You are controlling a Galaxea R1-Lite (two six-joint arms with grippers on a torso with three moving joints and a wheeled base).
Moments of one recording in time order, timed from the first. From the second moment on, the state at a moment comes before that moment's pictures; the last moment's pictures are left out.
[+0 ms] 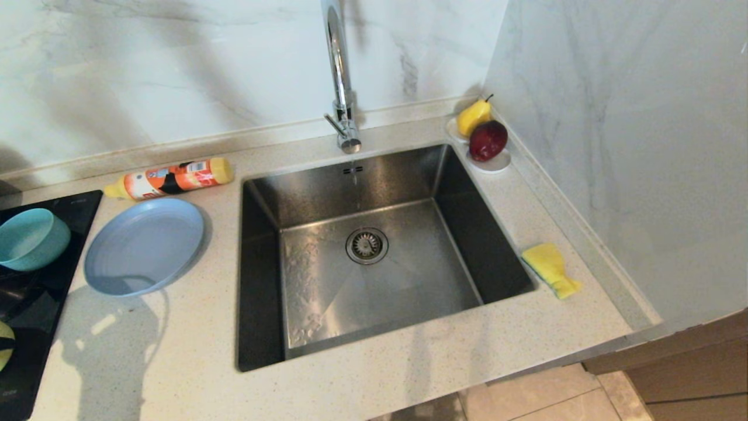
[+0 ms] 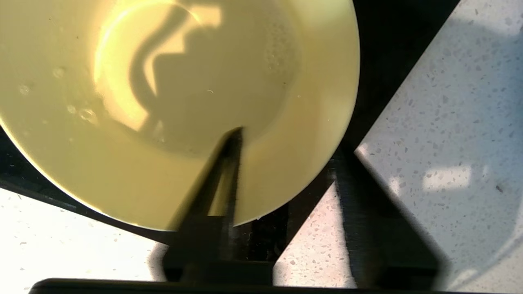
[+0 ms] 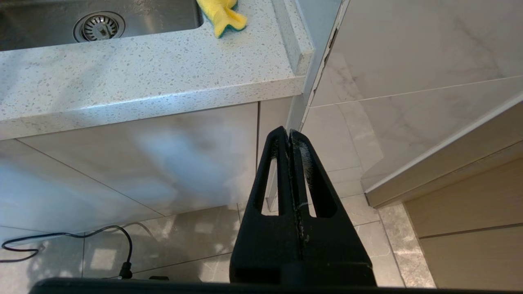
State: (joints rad) left arm 0.98 1.79 -0.95 0.07 -0.51 0.00; right arm 0.00 0.00 0.00 0.00 0.02 -0.01
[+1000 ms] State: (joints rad) left arm 0.97 1.30 -1.03 0.53 -0.64 0.17; right arm 0.00 0.00 0.00 0.00 0.01 -0.01
